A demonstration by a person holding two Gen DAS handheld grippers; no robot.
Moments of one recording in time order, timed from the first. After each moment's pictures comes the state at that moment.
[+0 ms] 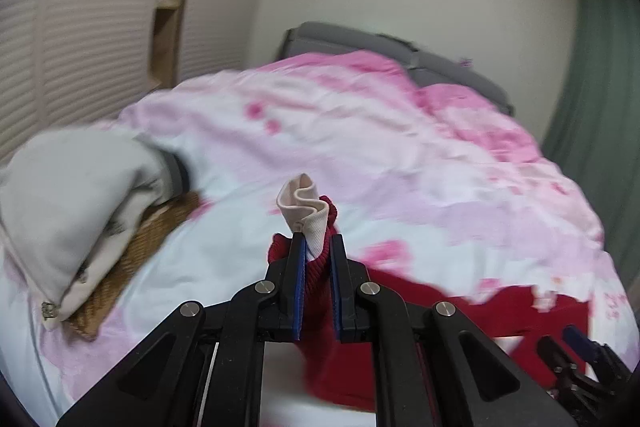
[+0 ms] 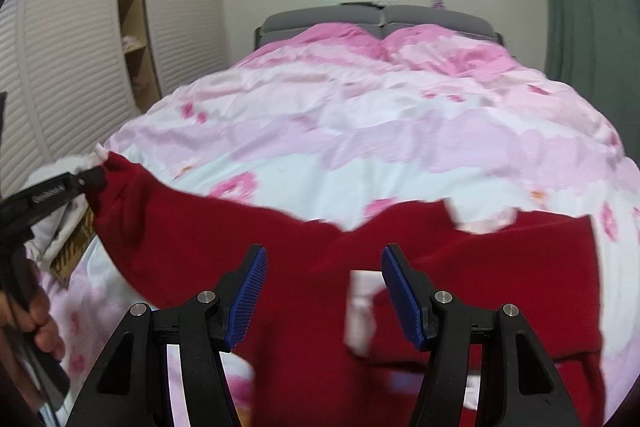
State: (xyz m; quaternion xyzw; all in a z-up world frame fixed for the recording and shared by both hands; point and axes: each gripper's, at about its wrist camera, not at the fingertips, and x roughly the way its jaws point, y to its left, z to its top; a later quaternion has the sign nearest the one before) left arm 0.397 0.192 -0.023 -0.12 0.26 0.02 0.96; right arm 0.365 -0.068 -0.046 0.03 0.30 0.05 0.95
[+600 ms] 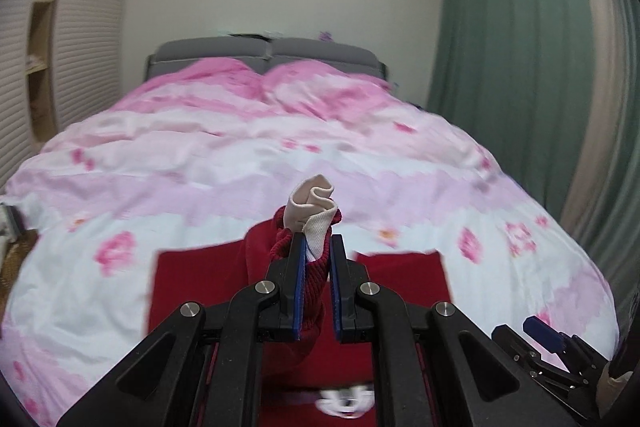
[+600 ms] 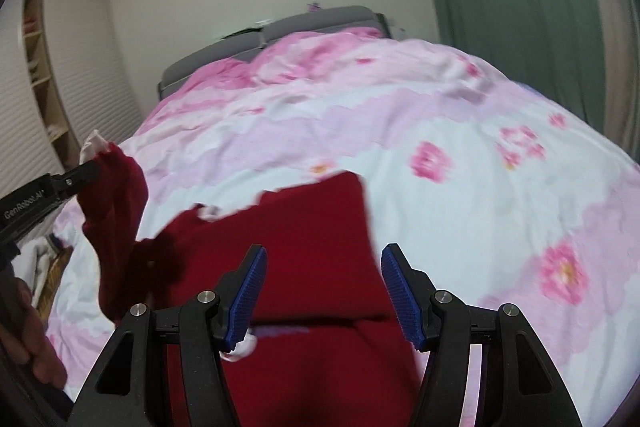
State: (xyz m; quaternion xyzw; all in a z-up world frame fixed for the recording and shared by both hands) left arm 0.364 -0.097 0.007 -0.02 0.26 -0.16 0.95; right arm 0.272 -0.307 -0.051 0.15 0.29 -0.08 0.94
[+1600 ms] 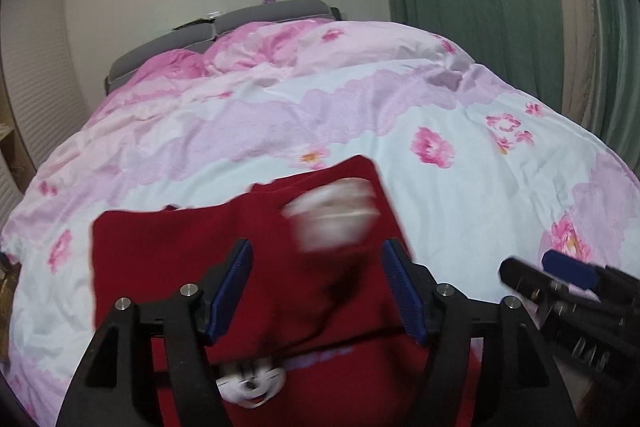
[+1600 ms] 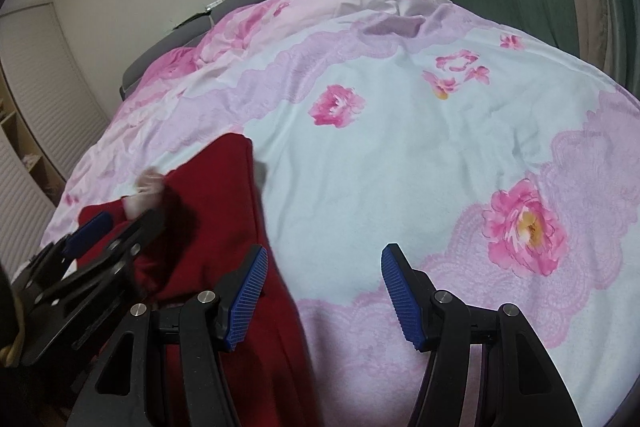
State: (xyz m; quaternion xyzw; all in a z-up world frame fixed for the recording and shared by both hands) left arm 0.338 -0.213 -0.065 0.12 0.30 -0.17 0.93; right arm 0.270 -0.385 -0.101 0.21 0.34 -0.10 0.91
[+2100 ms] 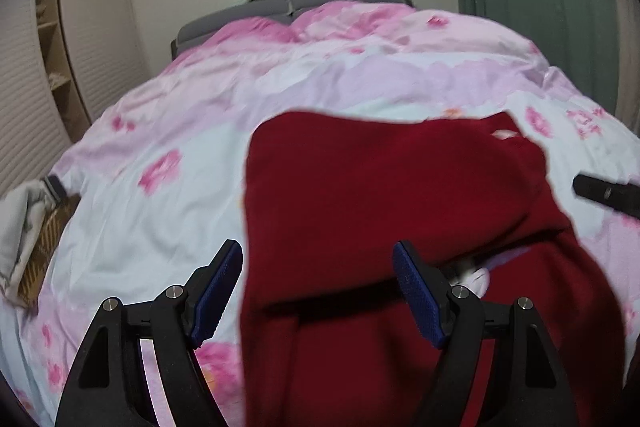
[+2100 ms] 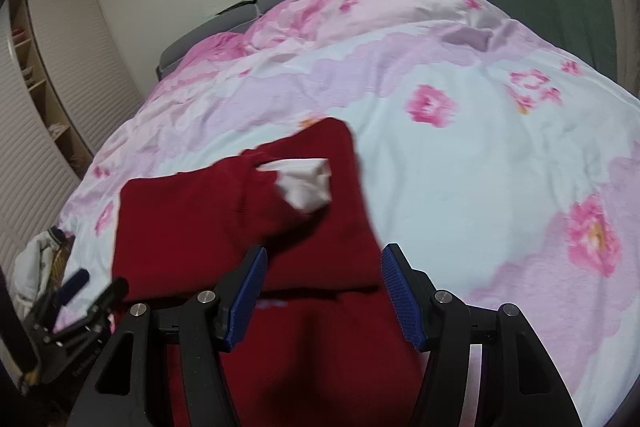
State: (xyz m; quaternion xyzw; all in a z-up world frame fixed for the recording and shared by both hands) left arm 0.332 -0.060 -0.095 0.09 0.32 -0.07 0.94; right arm 0.300 -0.302 -0.092 0.17 0.34 -0.04 0.93
